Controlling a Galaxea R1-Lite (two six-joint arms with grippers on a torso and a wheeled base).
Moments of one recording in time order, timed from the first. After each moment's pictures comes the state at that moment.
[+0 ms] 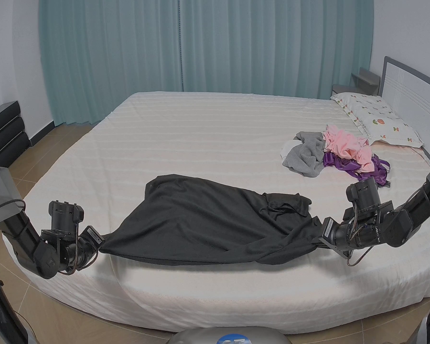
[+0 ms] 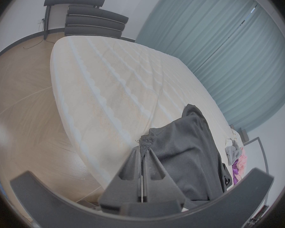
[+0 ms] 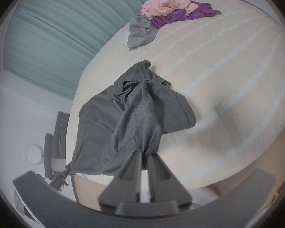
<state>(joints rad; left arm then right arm) -0.07 1.99 -0.46 -0.77 0.16 -0.91 0.28 1.96 -0.73 -0.36 0.14 0.81</state>
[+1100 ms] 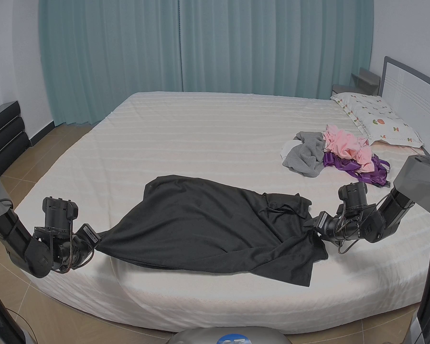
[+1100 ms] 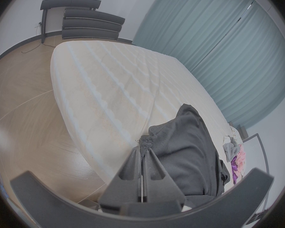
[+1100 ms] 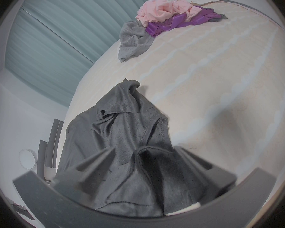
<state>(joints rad) -0.07 1.90 -0.45 -0.69 0.15 -0.88 0.17 2.26 -0.89 -0.57 0.13 0.72</state>
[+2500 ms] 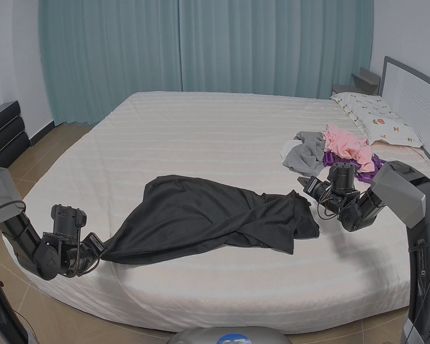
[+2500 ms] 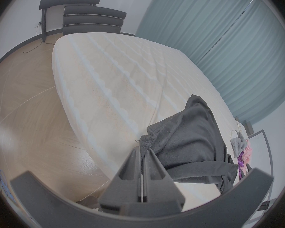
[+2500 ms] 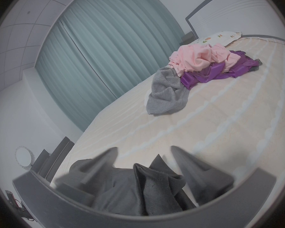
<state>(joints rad) -0.08 1.98 -0.45 -0.70 0.15 -0.88 0.15 2.51 -1.28 -0.91 0.01 0.62</state>
